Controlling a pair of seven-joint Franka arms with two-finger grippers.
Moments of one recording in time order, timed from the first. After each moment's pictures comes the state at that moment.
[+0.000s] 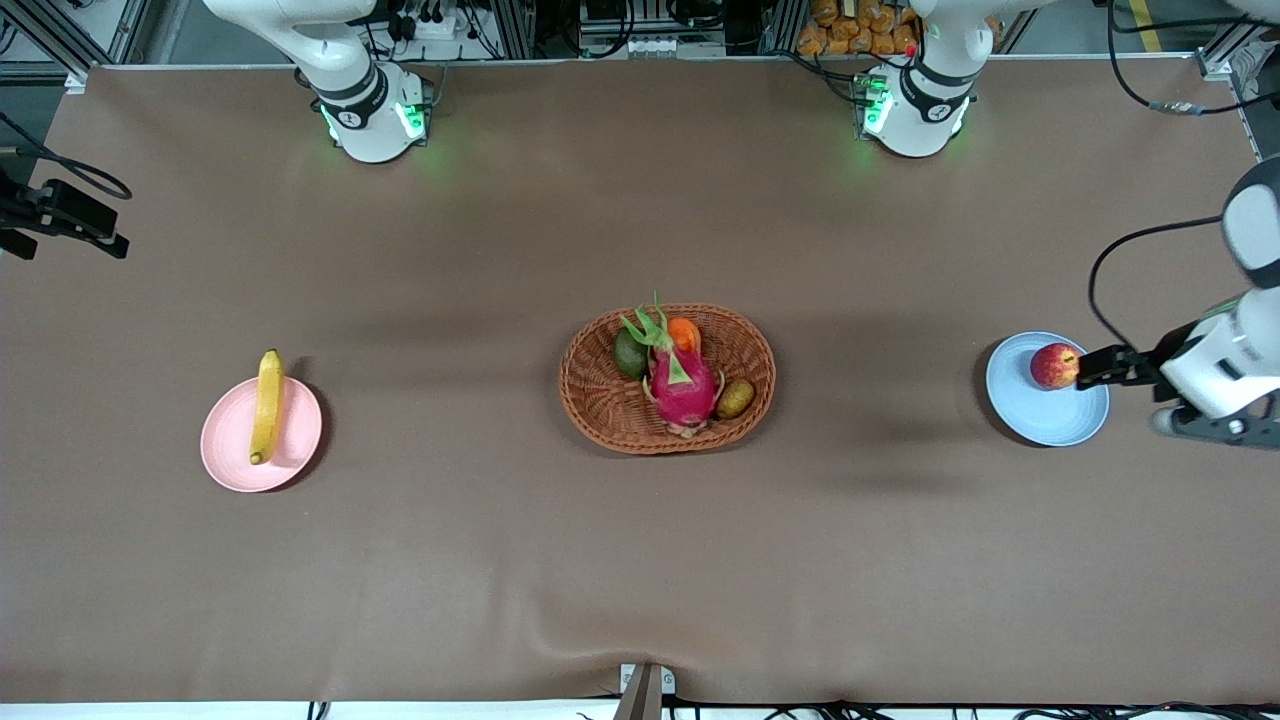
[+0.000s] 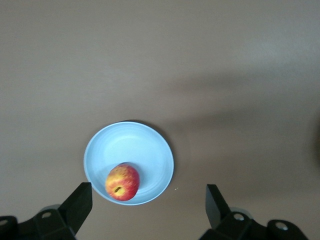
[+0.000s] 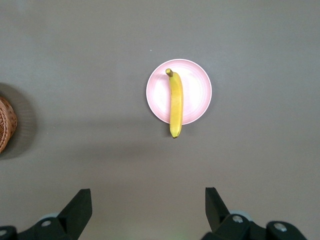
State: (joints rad) left arm 0.11 0.25 -0.03 -1.62 0.03 1.86 0.22; right arm 0.03 -0.03 -0.11 -1.55 0.00 1.50 -0.07
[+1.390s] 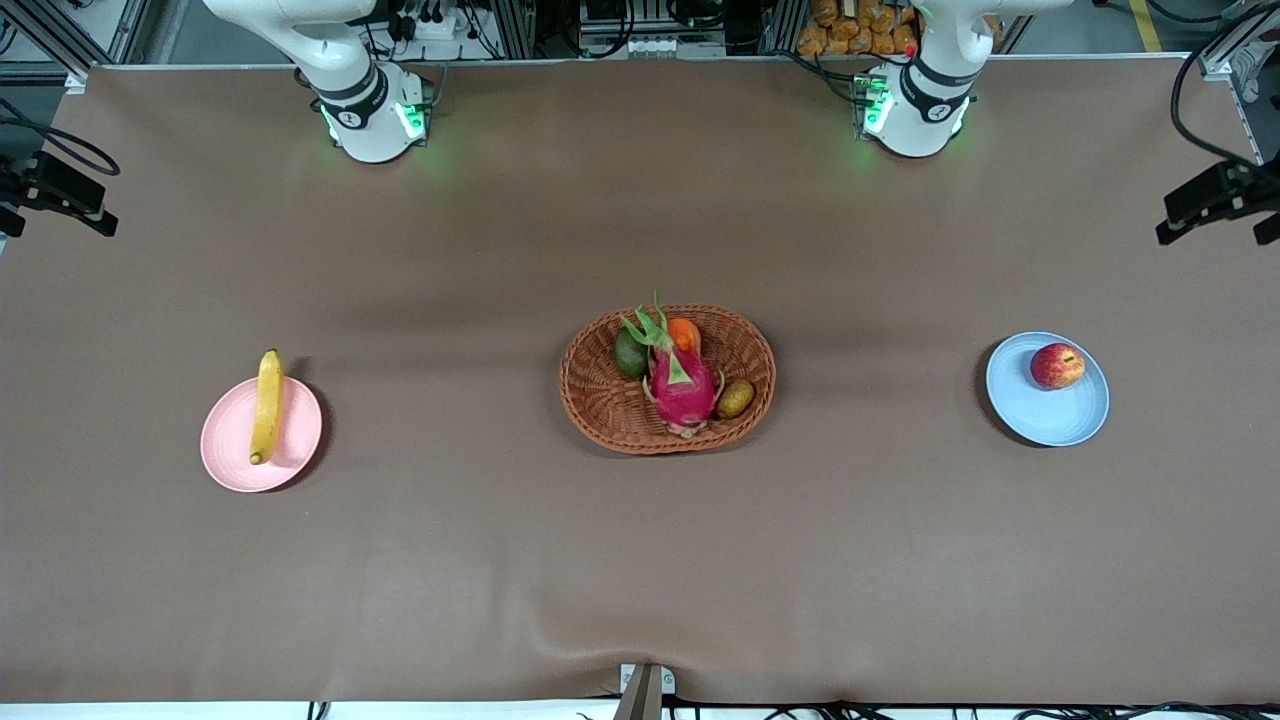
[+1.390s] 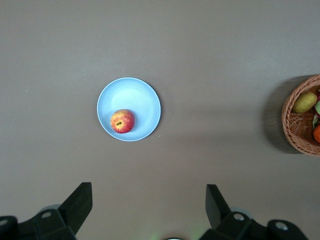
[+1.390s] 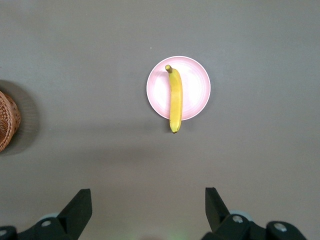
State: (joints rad) left arm -0.04 -0.05 0.09 -1.54 0.02 1.48 0.06; right arm 0.03 -0.08 -0.11 -1.57 0.00 1.48 -0.07
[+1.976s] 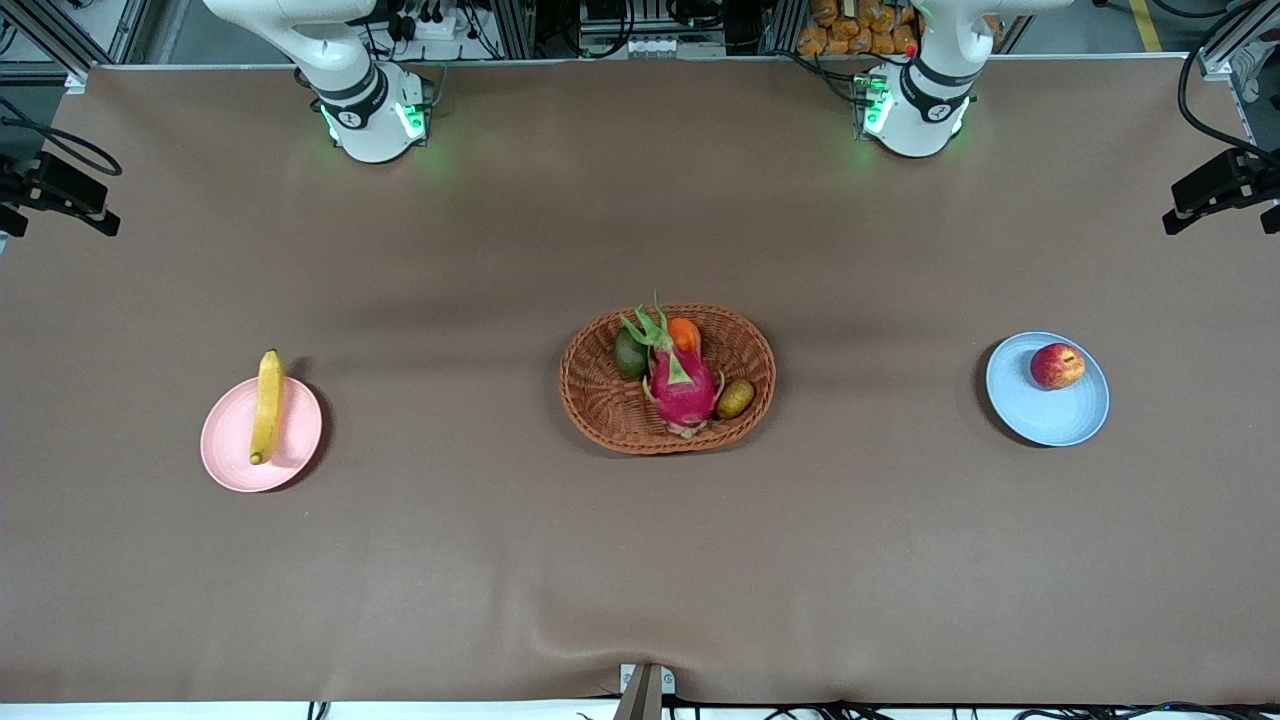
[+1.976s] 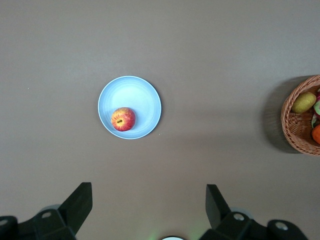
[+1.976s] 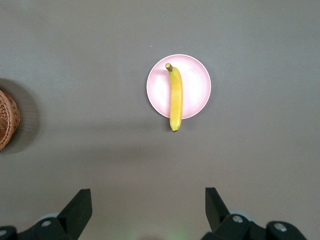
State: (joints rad) left arm -0.04 -0.05 0.09 -1.54 0.02 1.48 0.05; right arm 0.03 -0.08 -0.11 -1.58 0.00 1.48 -0.07
